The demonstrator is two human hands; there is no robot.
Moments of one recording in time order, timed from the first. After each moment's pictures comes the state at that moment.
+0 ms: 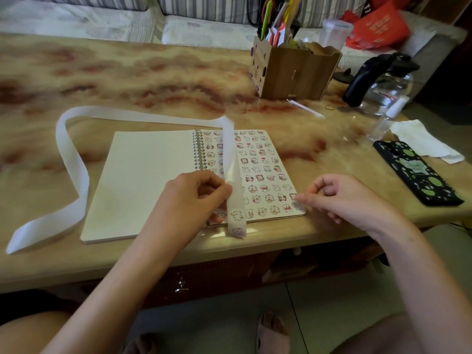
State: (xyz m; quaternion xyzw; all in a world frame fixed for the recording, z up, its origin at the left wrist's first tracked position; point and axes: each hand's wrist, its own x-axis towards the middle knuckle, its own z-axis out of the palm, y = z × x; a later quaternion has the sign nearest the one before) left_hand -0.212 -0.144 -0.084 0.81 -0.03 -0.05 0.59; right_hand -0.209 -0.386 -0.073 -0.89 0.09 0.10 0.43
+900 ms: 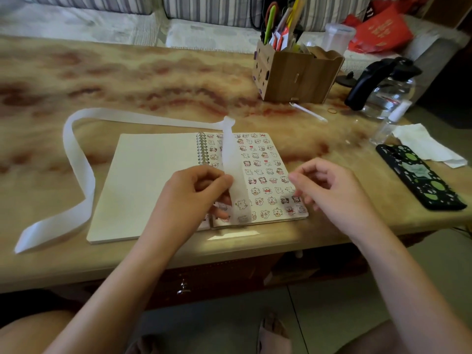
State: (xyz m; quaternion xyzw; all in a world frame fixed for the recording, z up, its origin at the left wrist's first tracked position) left_hand -0.211 -0.143 -0.077 0.75 -0.01 -0.04 0.66; right_hand -0.212 -0.356 -0.071 -0.86 0.01 -0.06 0.50
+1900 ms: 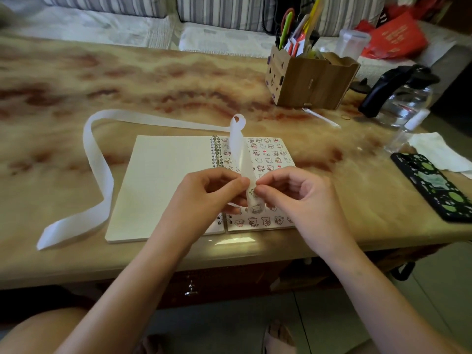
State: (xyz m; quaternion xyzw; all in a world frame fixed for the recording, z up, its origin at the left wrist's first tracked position) left_hand -0.208 -0.135 -0.073 0.72 -0.04 -0.06 0.69; right_hand -0.217 -0.298 -0.074 -0.80 -0.09 -0.07 0.59
